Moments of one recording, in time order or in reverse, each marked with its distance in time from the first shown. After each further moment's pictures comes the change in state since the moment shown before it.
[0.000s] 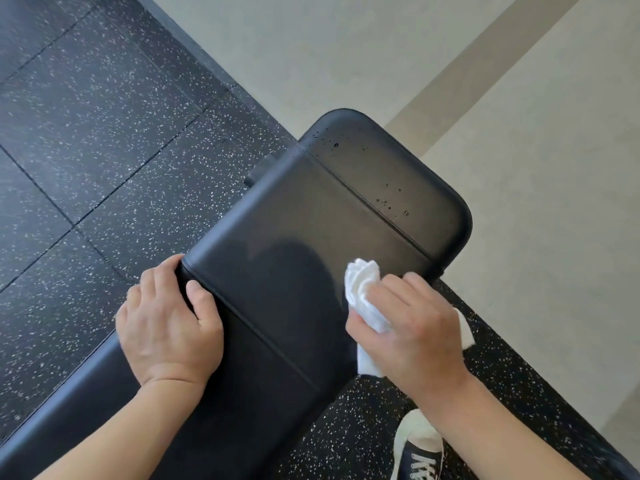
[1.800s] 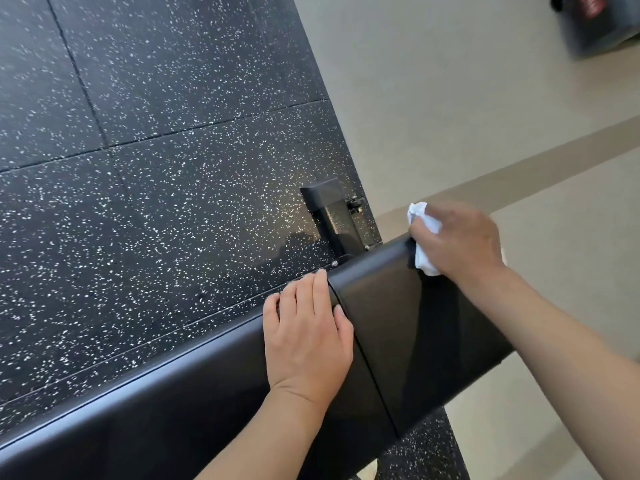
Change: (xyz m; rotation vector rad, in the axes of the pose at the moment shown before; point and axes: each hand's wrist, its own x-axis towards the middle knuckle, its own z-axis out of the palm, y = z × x) left_hand 0.007 -0.017 -0.006 -0.168 -0.156 0.079; right_hand 0.230 -0.066 0.066 -0.414 -0.495 0.087
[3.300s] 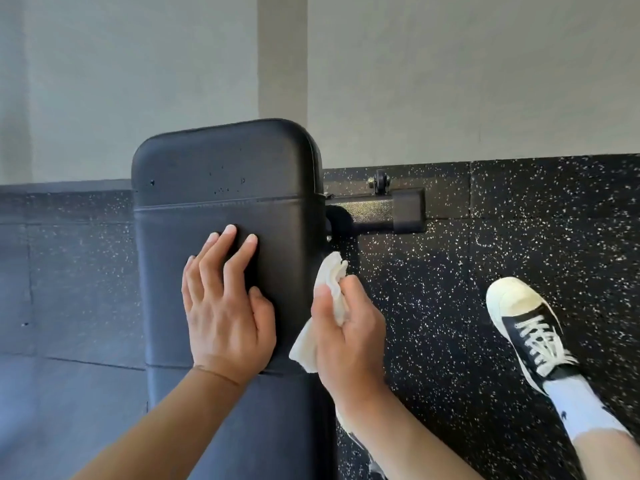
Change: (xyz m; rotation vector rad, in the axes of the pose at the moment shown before) left_hand 0.003 0.110 0.054 0.237 -0.194 1.049; right_hand -0.267 -0.011 0.119 1.534 0.711 1.104
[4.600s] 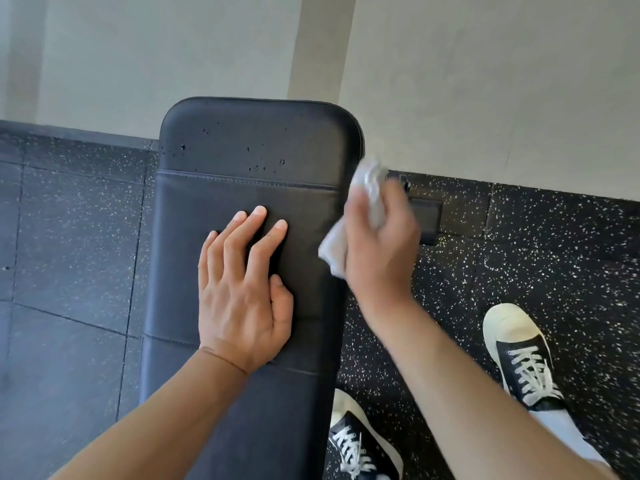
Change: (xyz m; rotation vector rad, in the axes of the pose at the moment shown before) left_hand 0.000 -0.005 0.000 0.026 0.000 0.015; right_hand 0.097 -0.037 0.017 -0.091 0.056 -0.194
